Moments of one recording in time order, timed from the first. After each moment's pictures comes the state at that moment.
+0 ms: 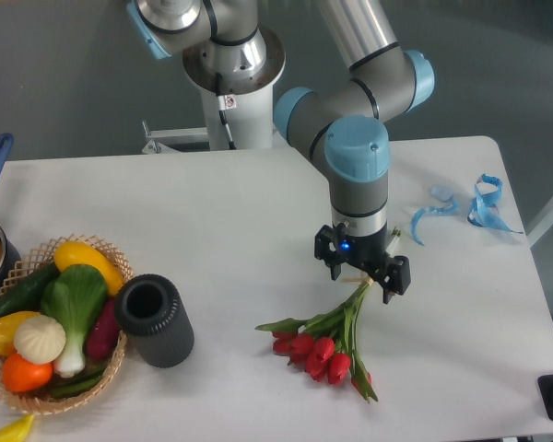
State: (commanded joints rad) arm 2.55 -1.94 -1.73 -0.76 1.56 1.14
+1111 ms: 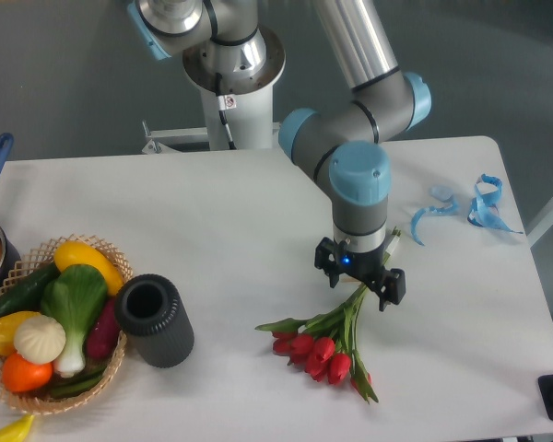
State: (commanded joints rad) arm 2.56 -2.07 -1.76 -0.70 1.55 1.14
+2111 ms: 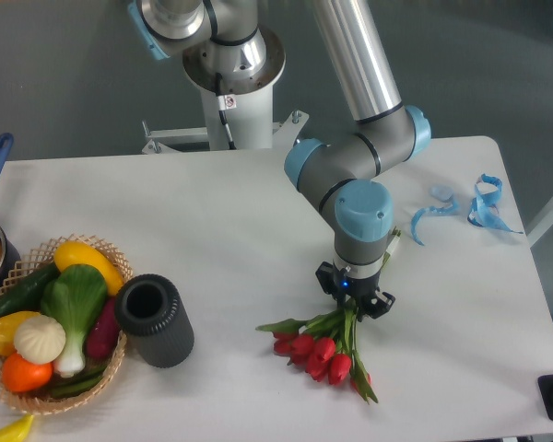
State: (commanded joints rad) arm 2.56 -2.10 -1.73 -0.70 1.54 1.14
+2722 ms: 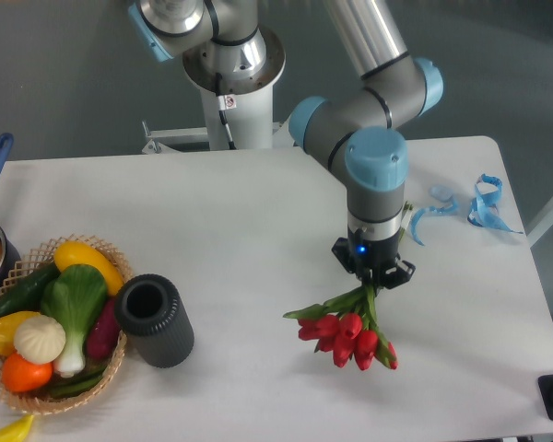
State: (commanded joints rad) arm 2.61 -1.91 -1.68 -0.90 1.55 1.14
